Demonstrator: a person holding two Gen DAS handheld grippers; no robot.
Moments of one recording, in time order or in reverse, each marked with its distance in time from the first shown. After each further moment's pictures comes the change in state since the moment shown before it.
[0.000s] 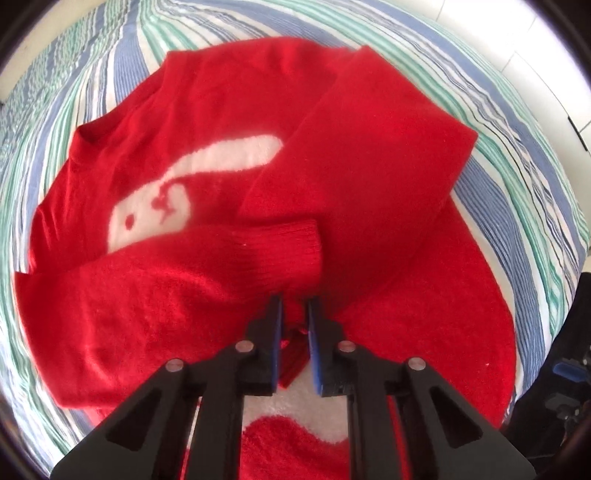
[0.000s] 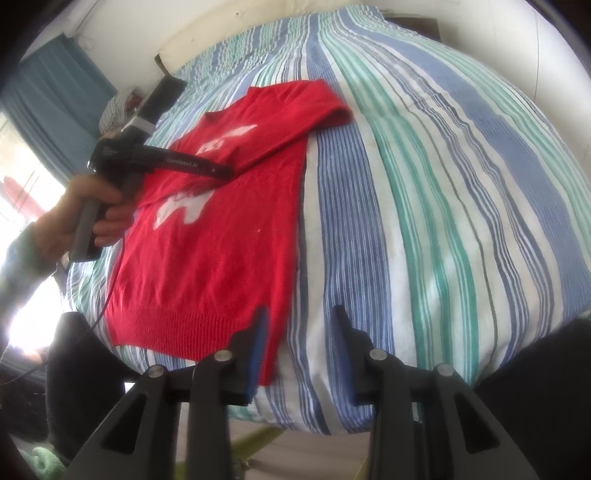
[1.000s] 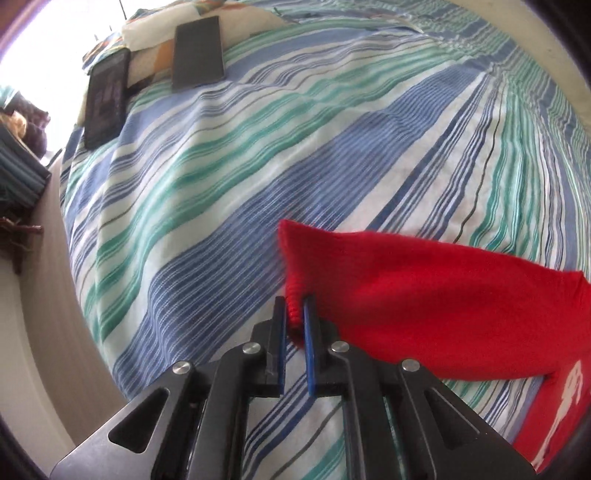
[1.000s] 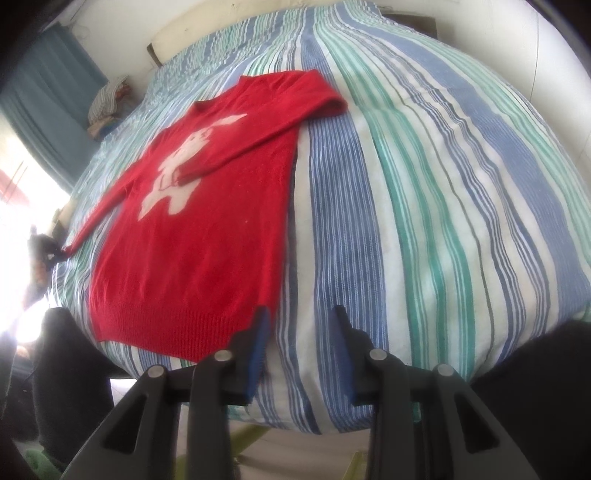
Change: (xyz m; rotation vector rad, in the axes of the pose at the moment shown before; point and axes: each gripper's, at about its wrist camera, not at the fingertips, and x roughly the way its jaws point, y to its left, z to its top) left arm -0.083 0.370 -0.318 -1.258 -0.078 0.411; right arm 0.011 0.003 0.000 -0.018 0.033 -0.063
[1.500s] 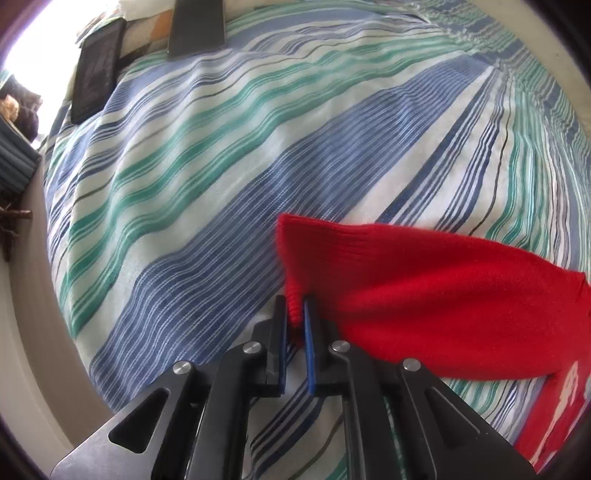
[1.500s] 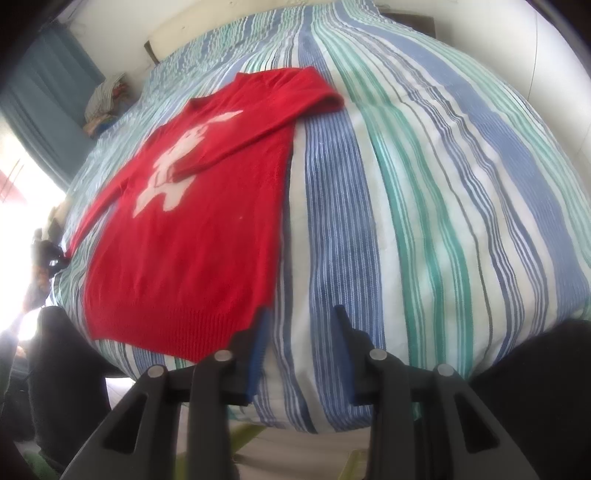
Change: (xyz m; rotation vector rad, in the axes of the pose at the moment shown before) left arm 0.026 0.017 0.004 -0.034 0.057 -0.056; right arm 0.003 0.000 -0.001 -0.007 0.007 -0.020
